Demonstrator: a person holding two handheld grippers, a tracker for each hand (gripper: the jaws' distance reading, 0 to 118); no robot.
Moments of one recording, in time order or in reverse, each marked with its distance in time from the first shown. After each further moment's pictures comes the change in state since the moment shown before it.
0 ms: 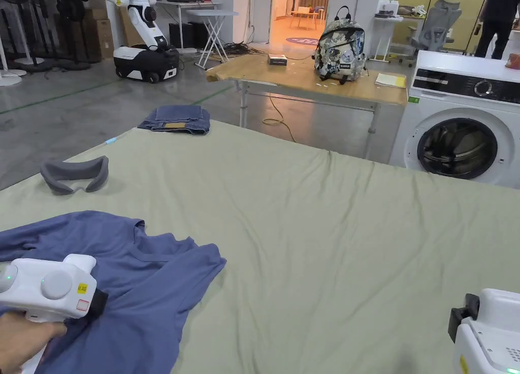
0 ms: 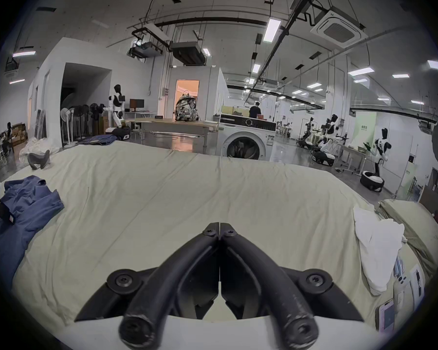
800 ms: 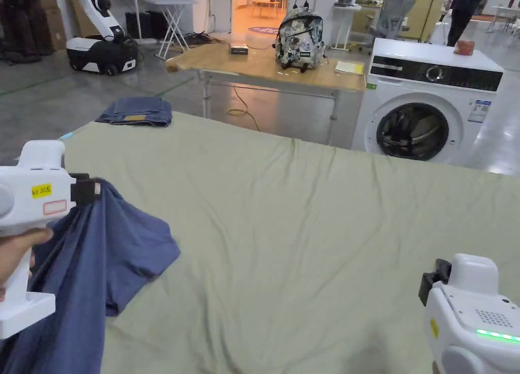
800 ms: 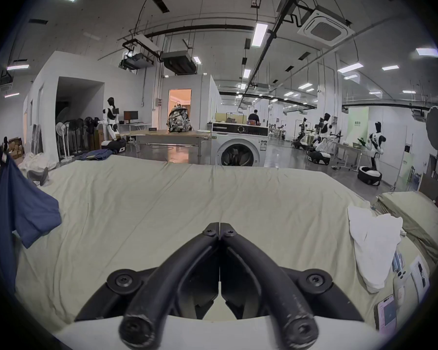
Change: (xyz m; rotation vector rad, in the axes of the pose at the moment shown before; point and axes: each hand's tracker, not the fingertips) left arm 0.072 0.075 0.185 0.549 -0.260 -0.002; right arm 0.020 0.012 0.021 0.049 -0.024 -0.067
